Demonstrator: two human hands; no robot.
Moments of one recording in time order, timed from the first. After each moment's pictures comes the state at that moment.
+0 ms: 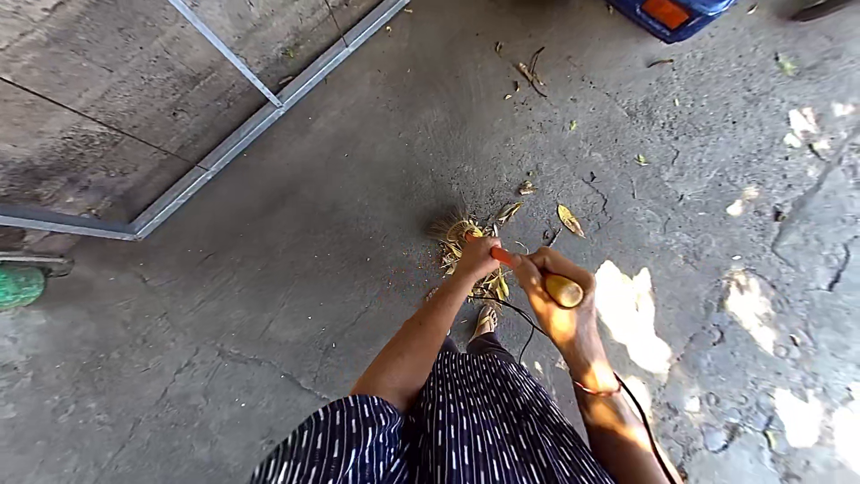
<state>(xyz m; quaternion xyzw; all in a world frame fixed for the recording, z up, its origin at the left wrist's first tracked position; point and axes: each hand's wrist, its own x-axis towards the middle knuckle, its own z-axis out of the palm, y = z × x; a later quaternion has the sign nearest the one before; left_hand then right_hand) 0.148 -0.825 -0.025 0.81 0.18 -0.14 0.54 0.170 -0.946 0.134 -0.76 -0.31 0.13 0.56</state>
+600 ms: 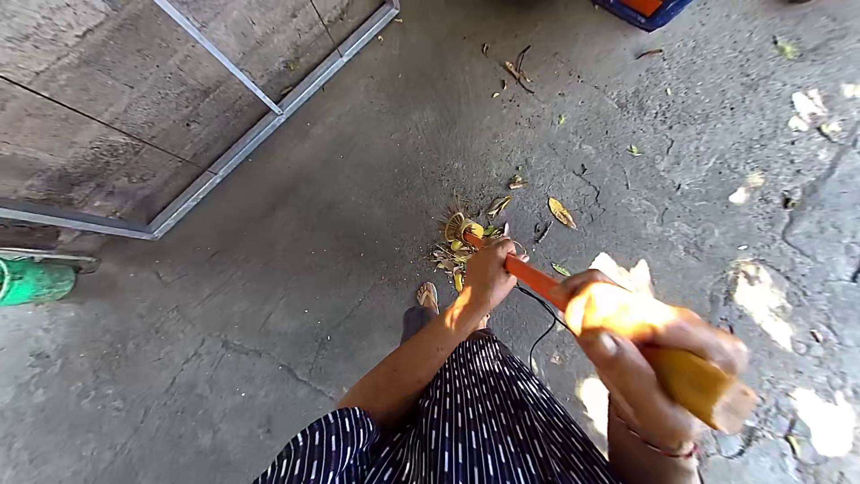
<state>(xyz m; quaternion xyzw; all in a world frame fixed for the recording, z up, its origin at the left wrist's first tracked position) 0.146 -0.962 0.084 0.82 0.23 -0.02 0.52 0.185 -1.088 0.220 -0.57 -0.44 0.08 0.69</state>
